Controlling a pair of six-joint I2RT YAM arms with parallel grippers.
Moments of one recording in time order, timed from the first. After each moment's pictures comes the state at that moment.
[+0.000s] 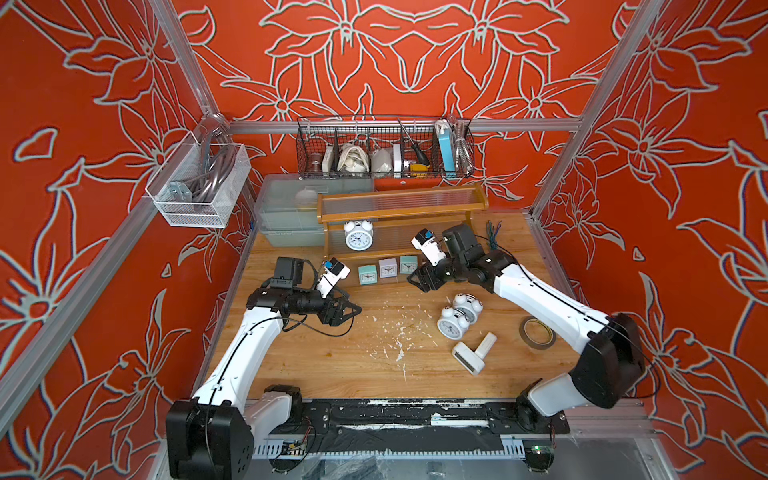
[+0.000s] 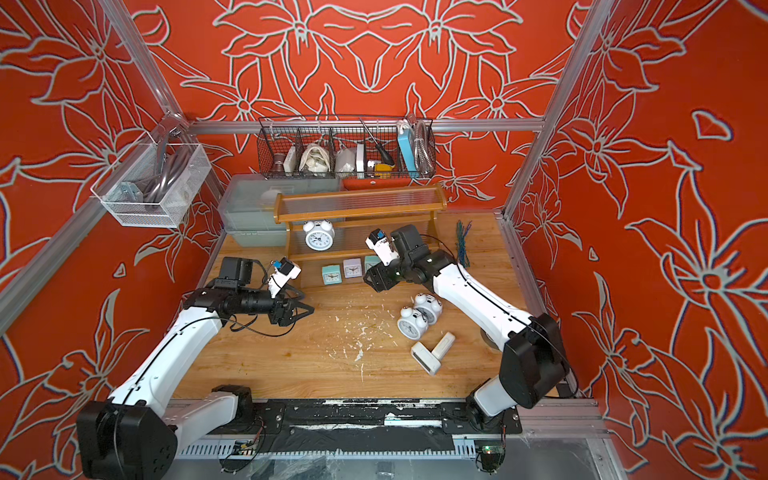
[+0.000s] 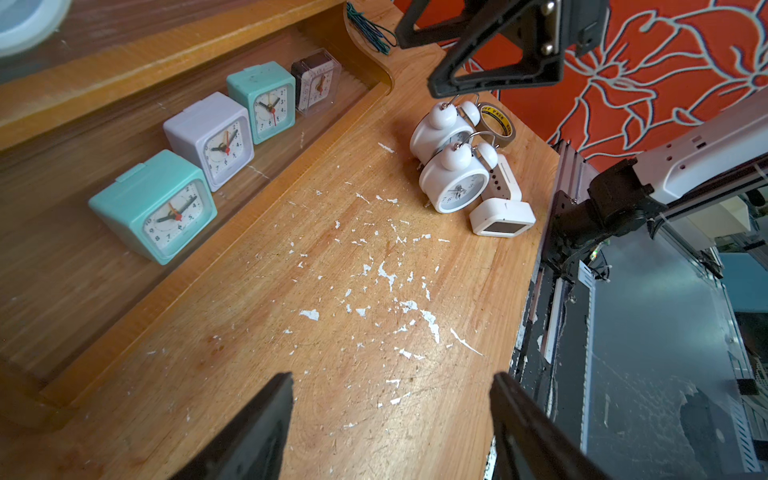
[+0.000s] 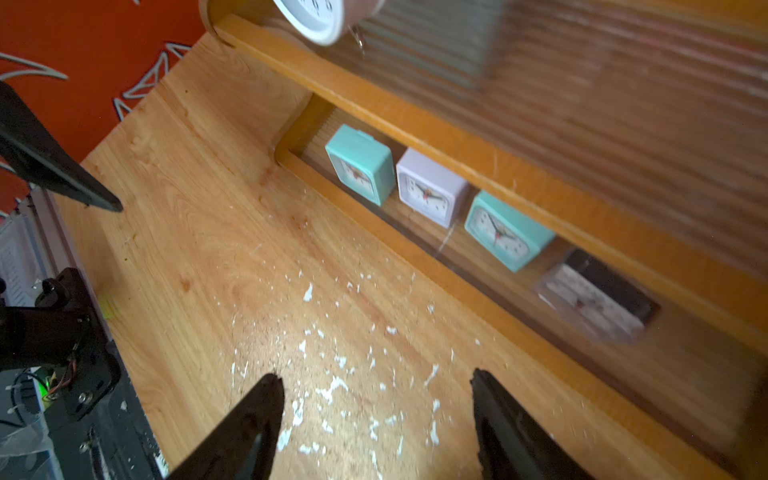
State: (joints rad) left arm -0.03 1.10 0.85 -0.75 0.91 0.42; right arm 0.61 1.47 1.26 -0.65 -0.27 0.01
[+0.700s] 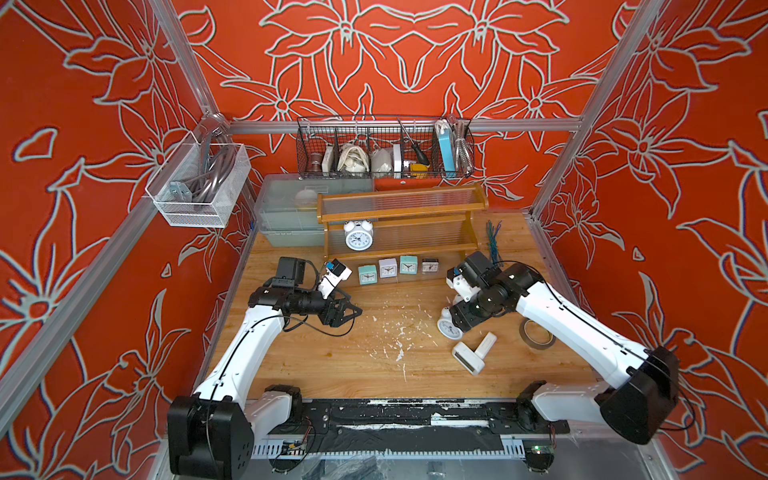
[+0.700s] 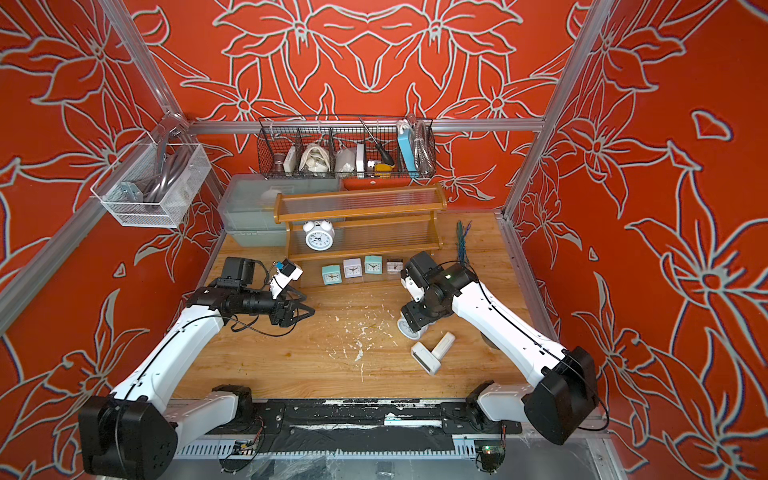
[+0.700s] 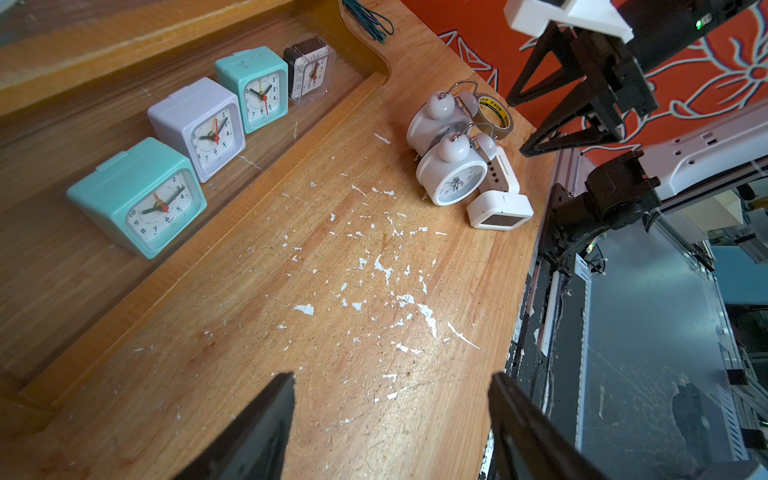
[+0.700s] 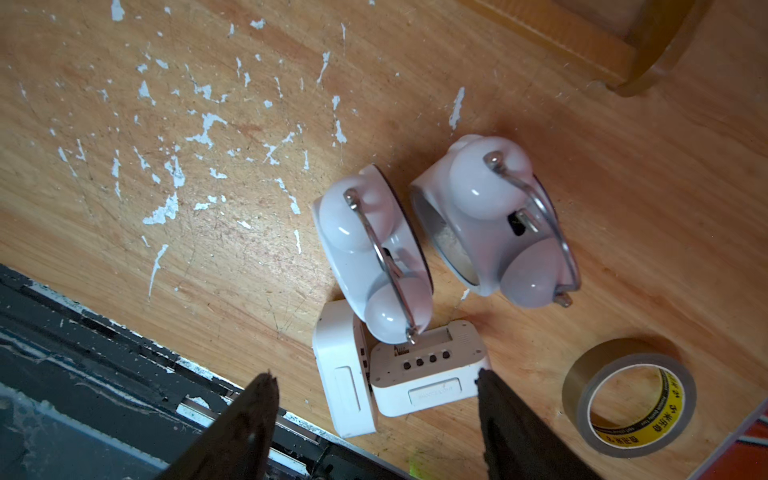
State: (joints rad) left arm -0.03 1.11 0.85 -0.76 0.91 0.43; right arm 0.63 1.29 1.13 -1.15 0.00 0.08
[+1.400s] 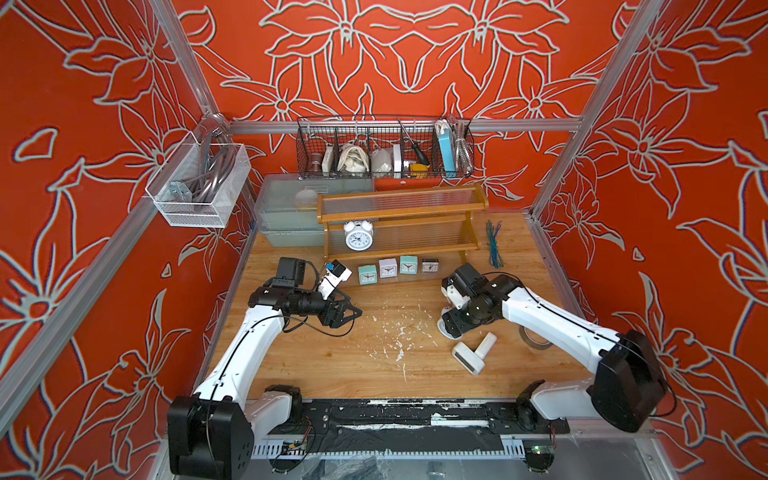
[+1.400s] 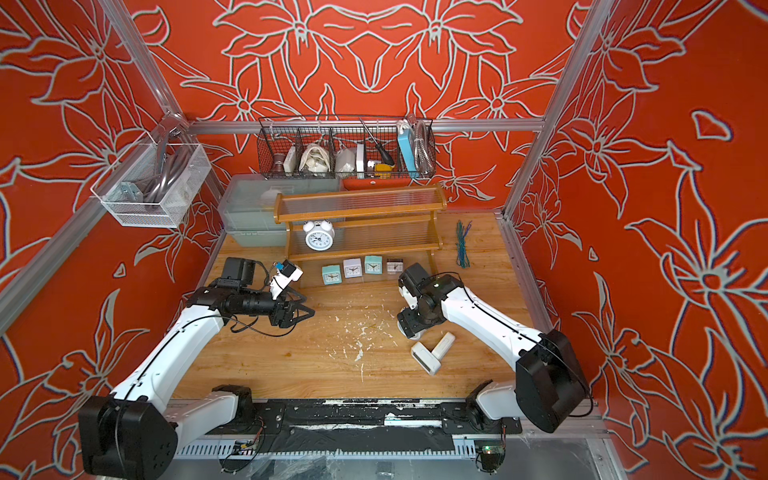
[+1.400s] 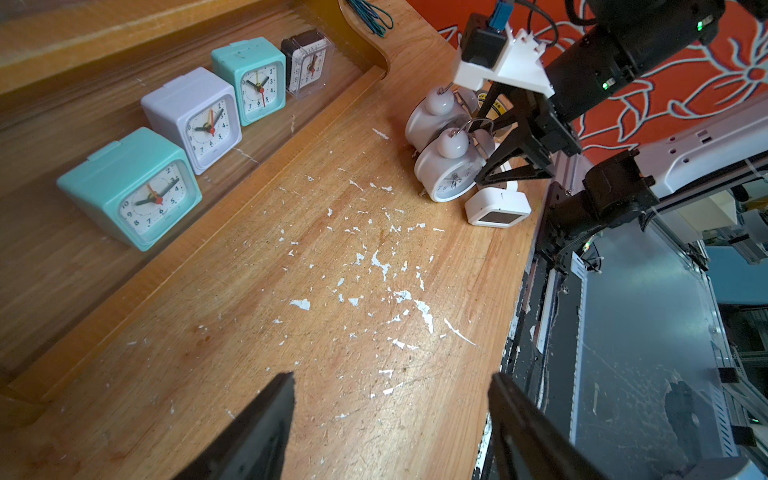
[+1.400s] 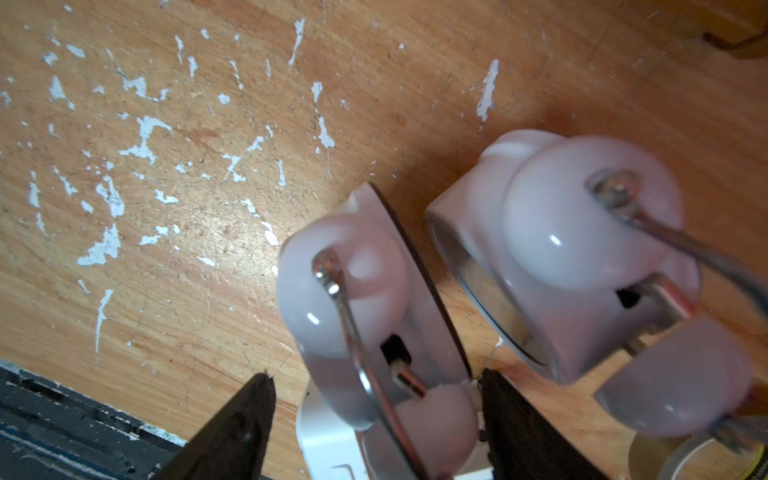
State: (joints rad) left arm -0.03 1.11 0.85 -0.78 0.91 0.43; right arm 0.64 1.38 0.97 -0.94 0.00 0.13
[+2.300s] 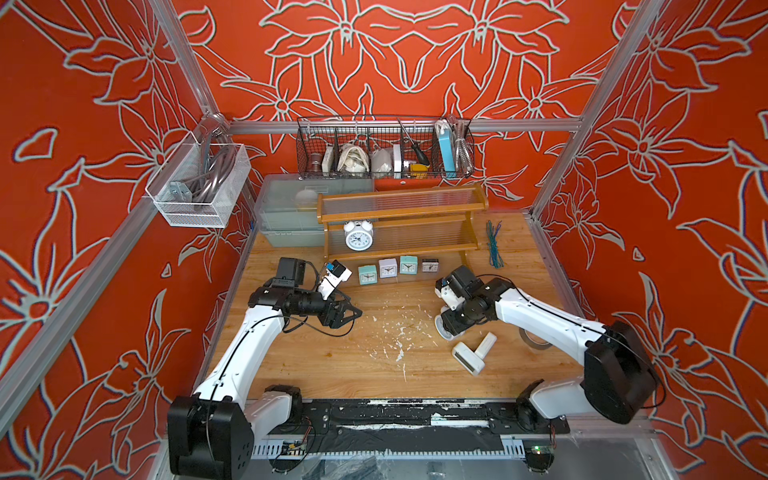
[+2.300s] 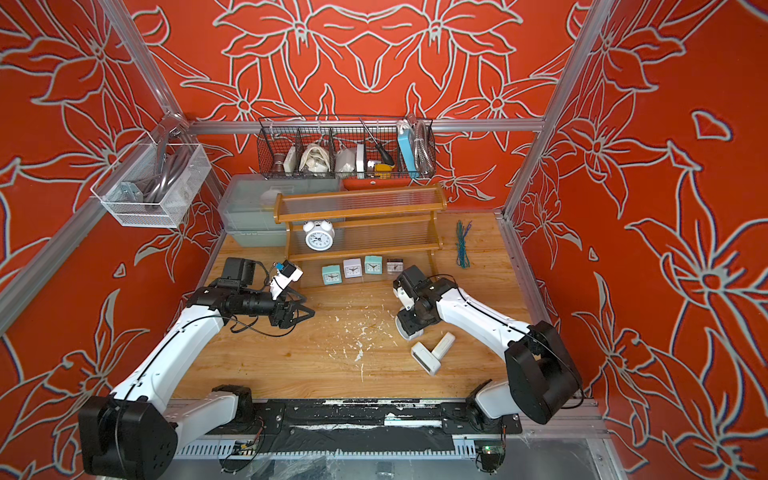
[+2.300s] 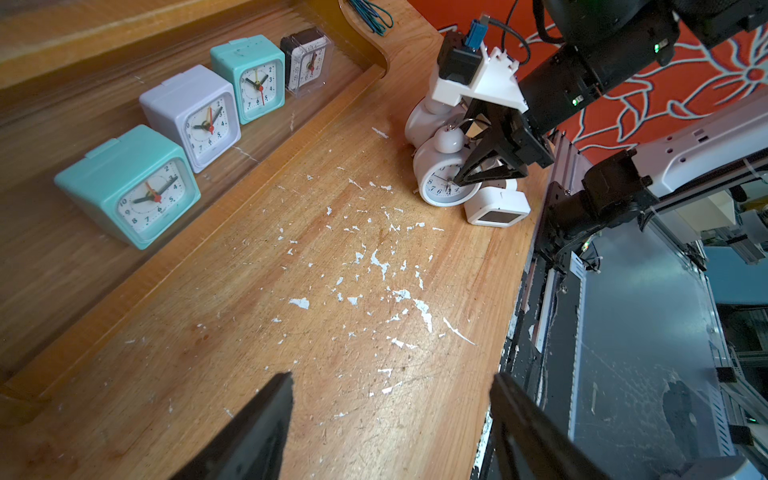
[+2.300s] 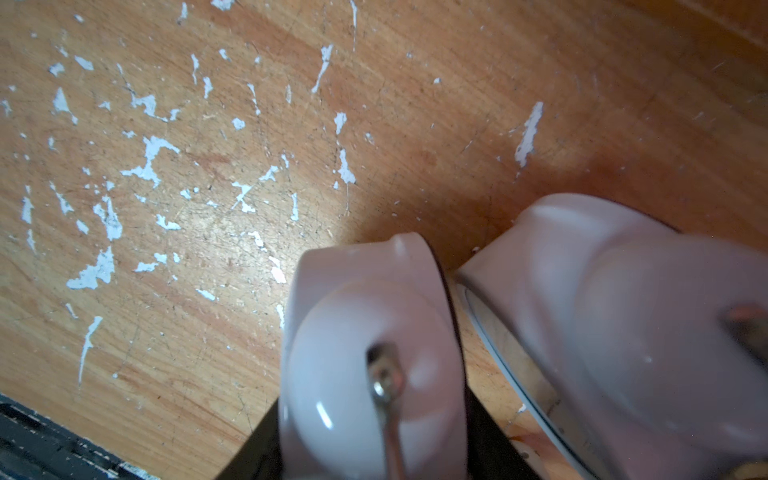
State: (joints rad) left arm -0.04 1.11 0.85 -0.78 0.91 0.43; right arm 0.64 1.41 0.93 -0.82 -0.05 0.06
